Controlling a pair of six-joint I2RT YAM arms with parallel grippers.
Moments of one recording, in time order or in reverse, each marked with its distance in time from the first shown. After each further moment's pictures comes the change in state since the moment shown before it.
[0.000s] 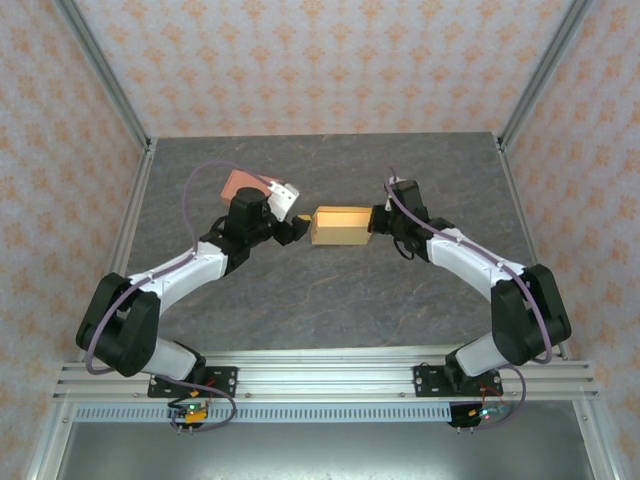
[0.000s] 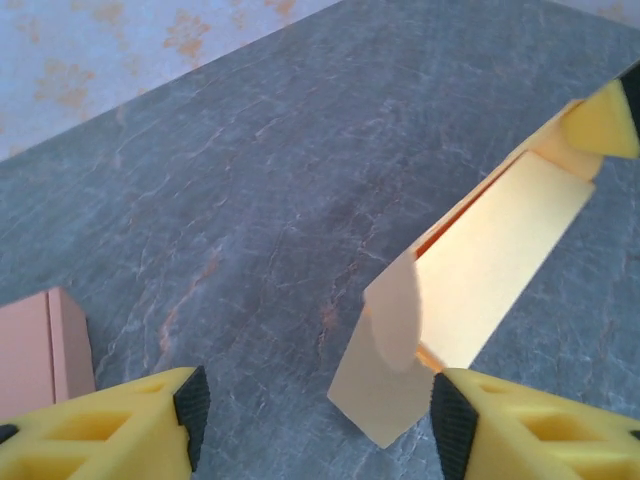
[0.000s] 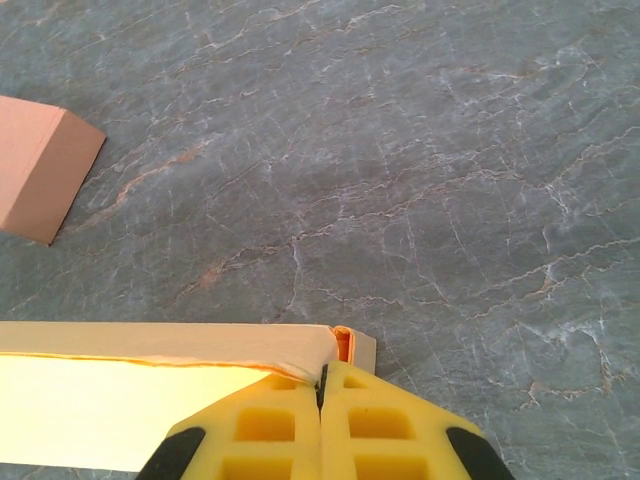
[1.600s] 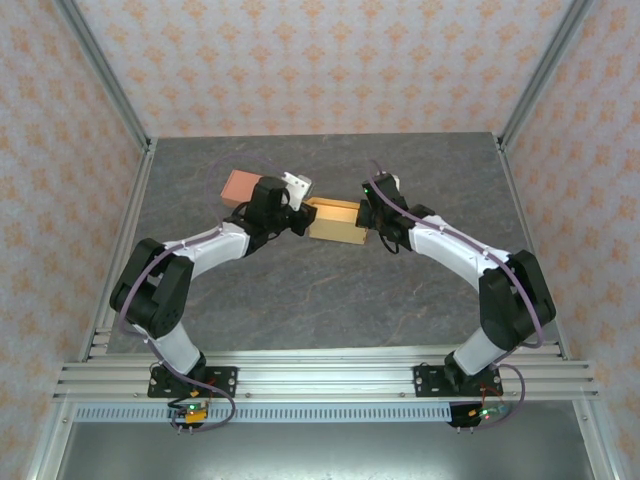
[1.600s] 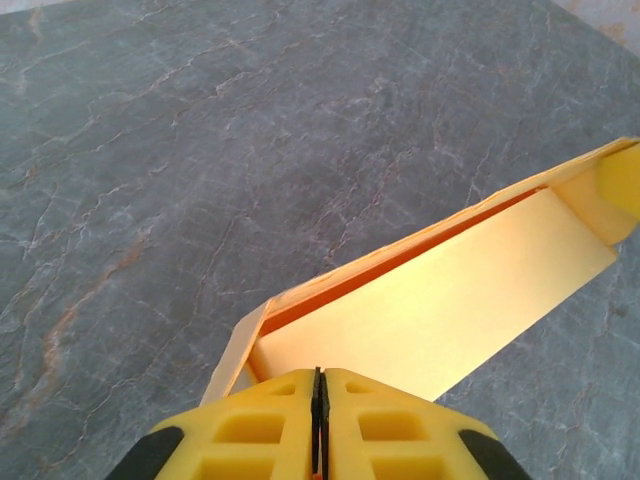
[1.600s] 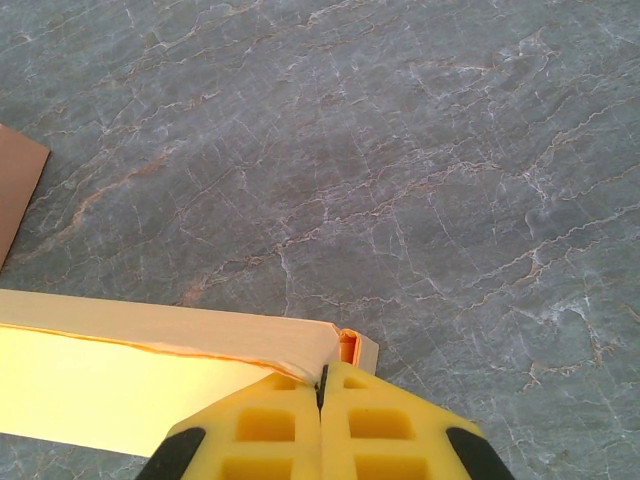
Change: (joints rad) left arm -0.002 0.252 0.186 -0.037 0.063 -0.154; right arm 0.104 0.107 0.178 -0.180 0.193 0.112
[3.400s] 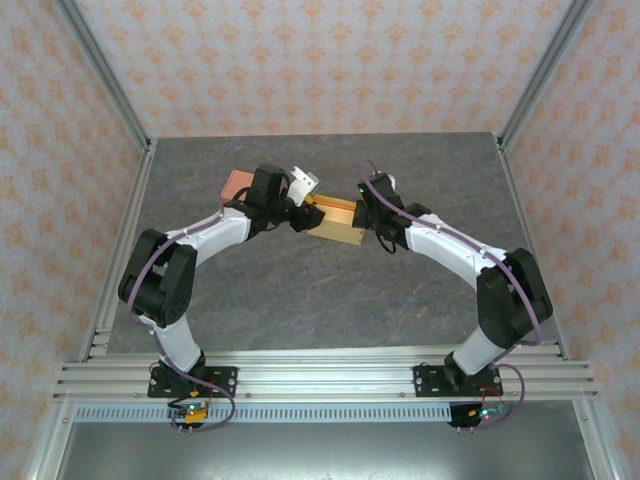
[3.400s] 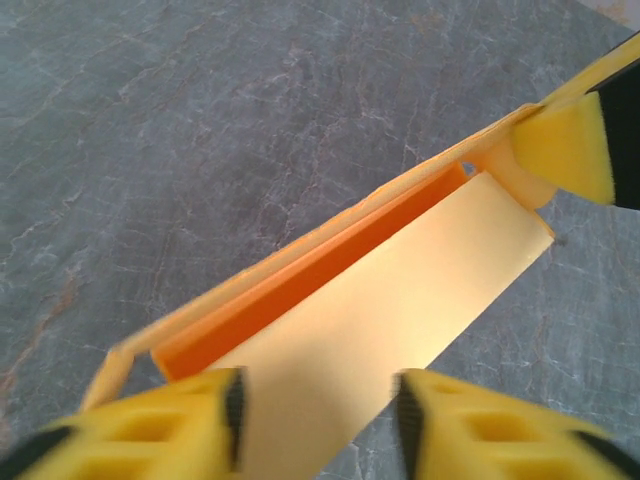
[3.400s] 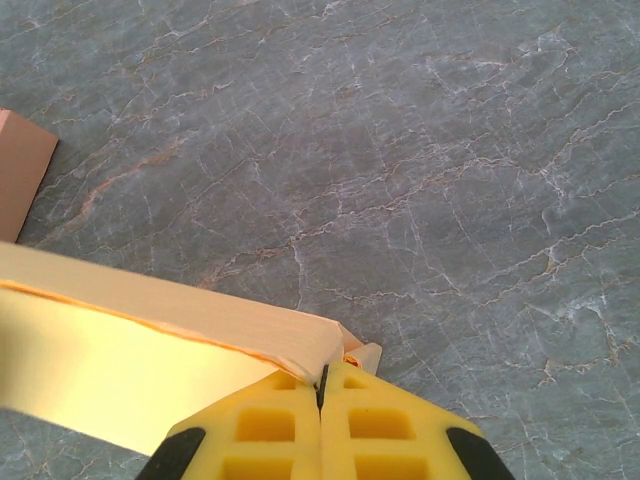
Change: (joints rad) left arm 0.047 0.076 0.146 -0.166 0.211 0.196; right arm 0.021 0.015 0.025 -0.023 0.005 0.000
